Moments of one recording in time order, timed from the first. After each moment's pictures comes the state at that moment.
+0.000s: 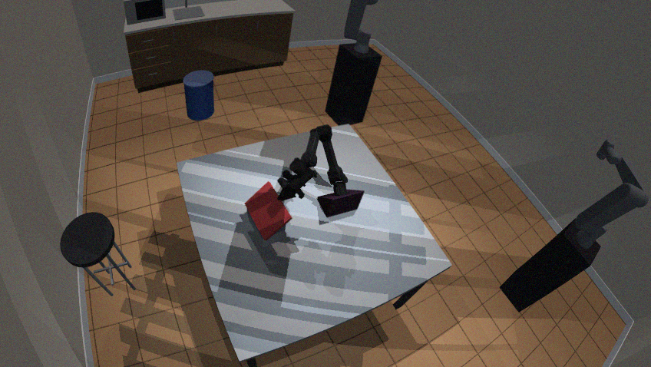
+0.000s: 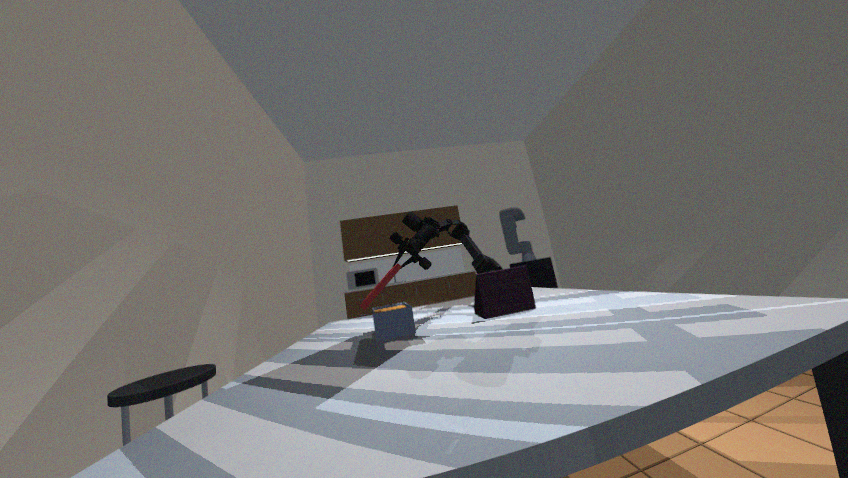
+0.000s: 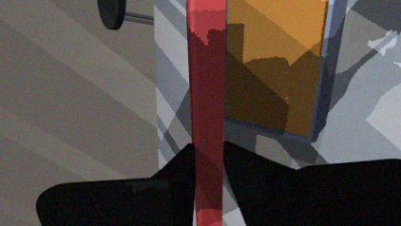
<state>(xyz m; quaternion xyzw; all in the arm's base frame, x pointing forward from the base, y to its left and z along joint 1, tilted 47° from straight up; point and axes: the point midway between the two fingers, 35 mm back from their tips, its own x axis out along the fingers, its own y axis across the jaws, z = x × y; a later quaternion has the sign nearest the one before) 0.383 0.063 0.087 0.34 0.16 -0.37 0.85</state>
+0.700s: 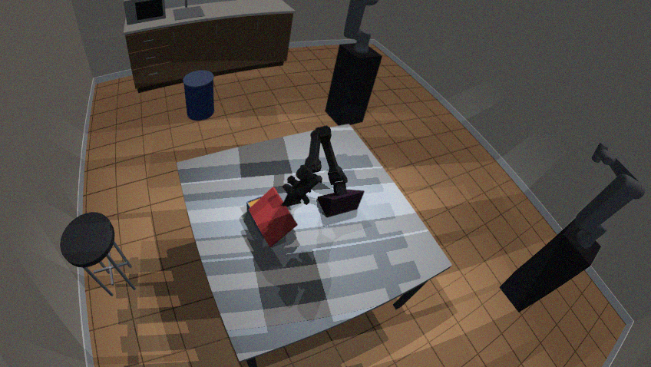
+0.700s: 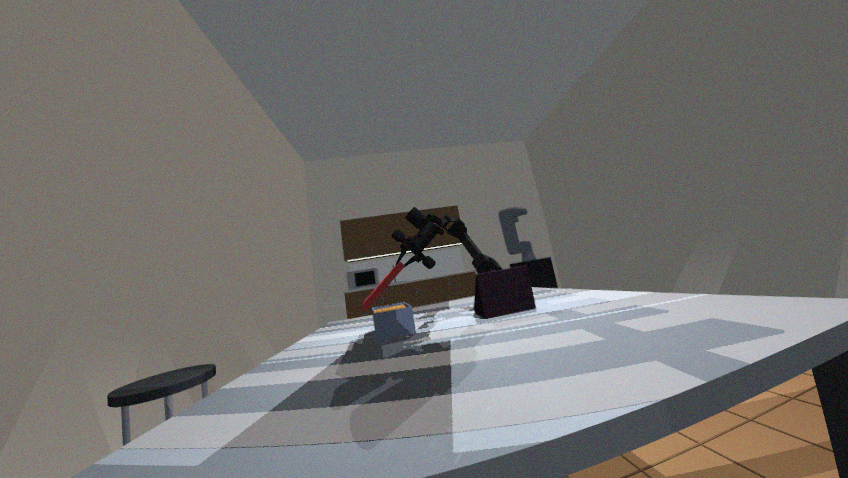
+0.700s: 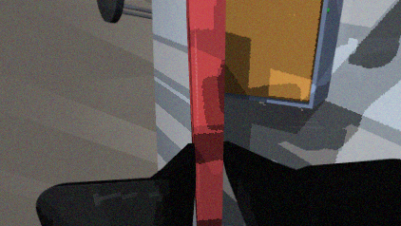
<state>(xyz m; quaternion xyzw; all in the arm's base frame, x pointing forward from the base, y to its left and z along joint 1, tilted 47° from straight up) 0.377 0.093 0.057 0.34 0.16 -0.37 0.85</state>
